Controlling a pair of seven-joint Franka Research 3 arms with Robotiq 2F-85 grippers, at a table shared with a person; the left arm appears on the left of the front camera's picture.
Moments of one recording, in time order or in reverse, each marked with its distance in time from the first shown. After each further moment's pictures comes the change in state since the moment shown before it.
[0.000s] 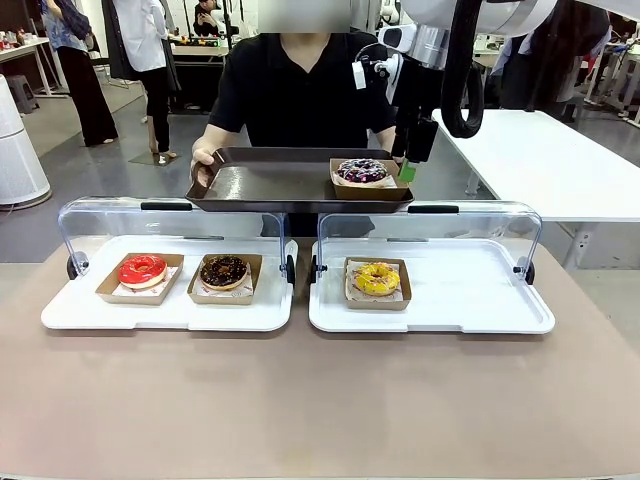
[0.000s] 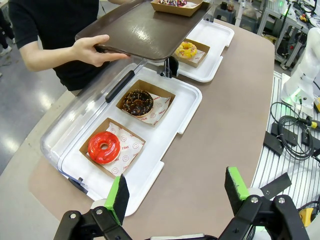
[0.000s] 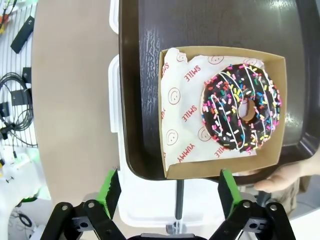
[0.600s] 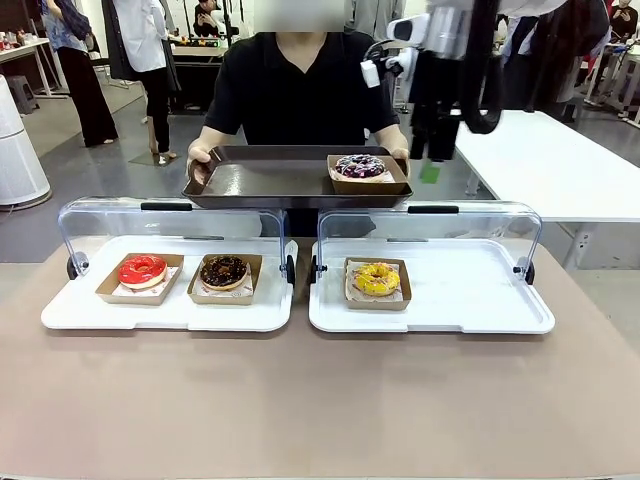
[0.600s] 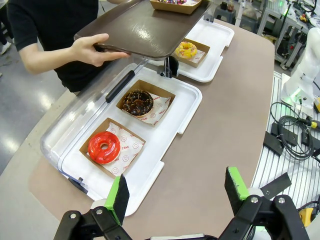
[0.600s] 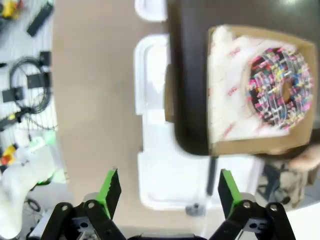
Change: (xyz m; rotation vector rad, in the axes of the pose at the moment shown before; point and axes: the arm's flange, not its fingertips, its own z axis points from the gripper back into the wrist) left arm 0.000 0.000 0.000 0.000 0.000 0.001; right arm -0.014 0.049 0.029 0.047 0.087 0.007
